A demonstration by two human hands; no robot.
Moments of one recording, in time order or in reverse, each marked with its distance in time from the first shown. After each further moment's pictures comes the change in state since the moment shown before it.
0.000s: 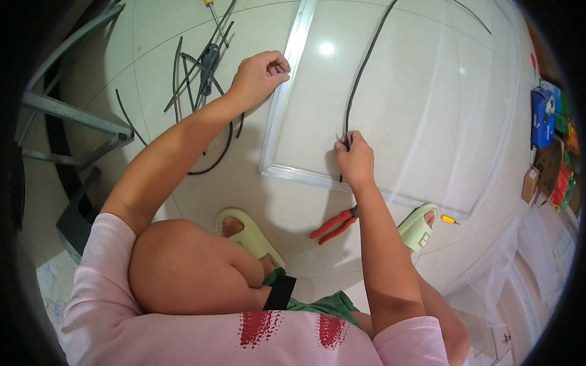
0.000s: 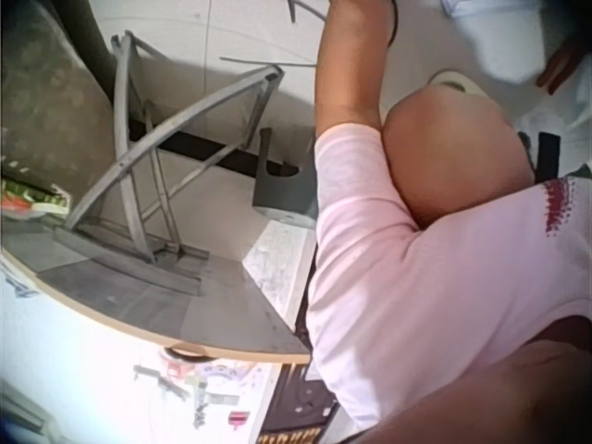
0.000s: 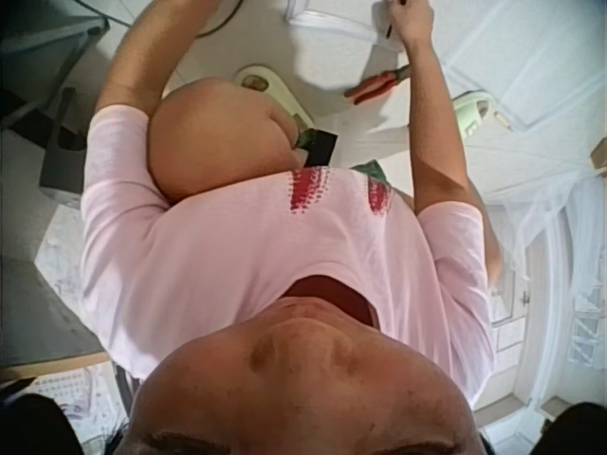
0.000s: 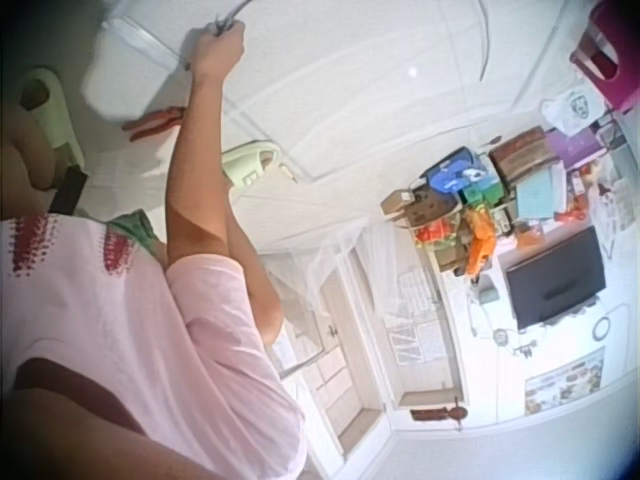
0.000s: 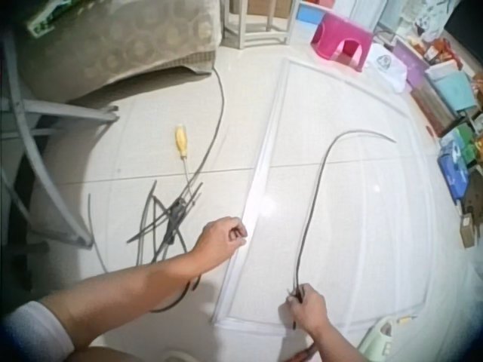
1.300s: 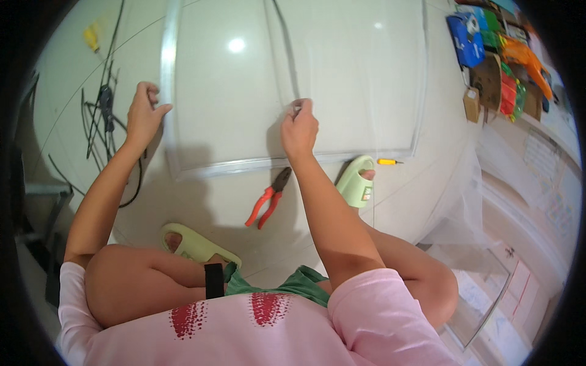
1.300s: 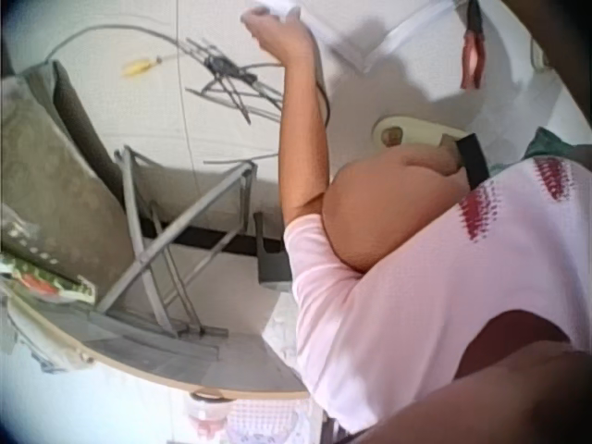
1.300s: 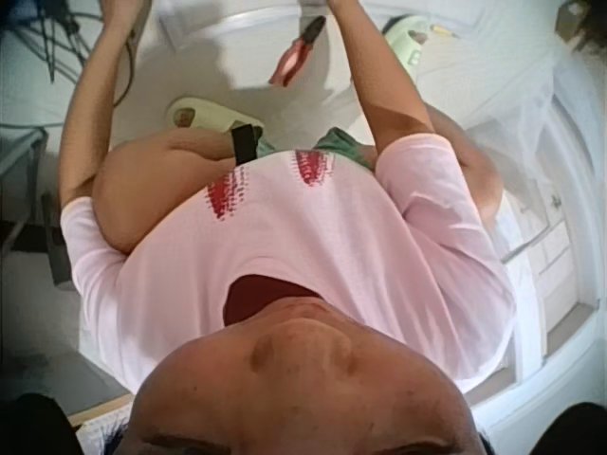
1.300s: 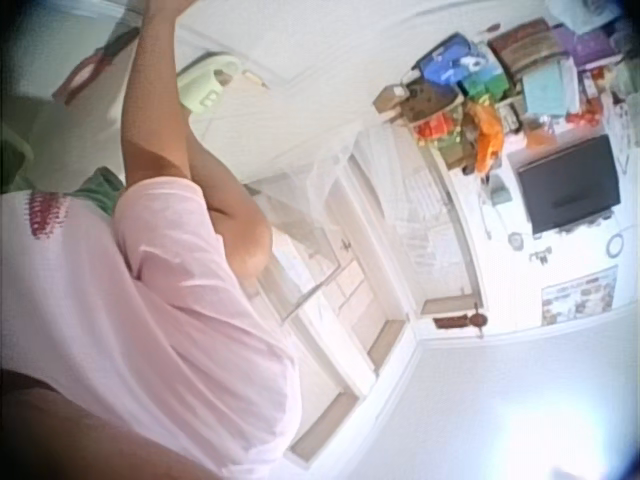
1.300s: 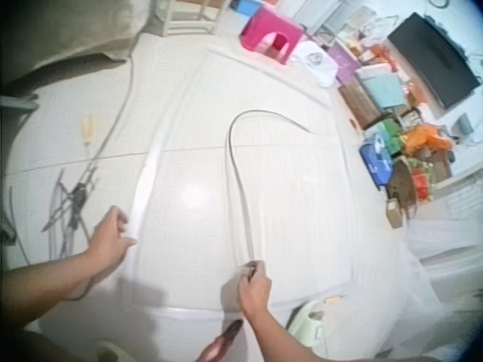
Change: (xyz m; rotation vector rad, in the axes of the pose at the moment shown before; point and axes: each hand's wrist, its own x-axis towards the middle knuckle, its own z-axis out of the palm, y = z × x) left_hand -0.032 0.007 0.017 0.339 0.109 -0.110; right_hand 0.000 0.061 -0.053 0.369 0.372 0.032
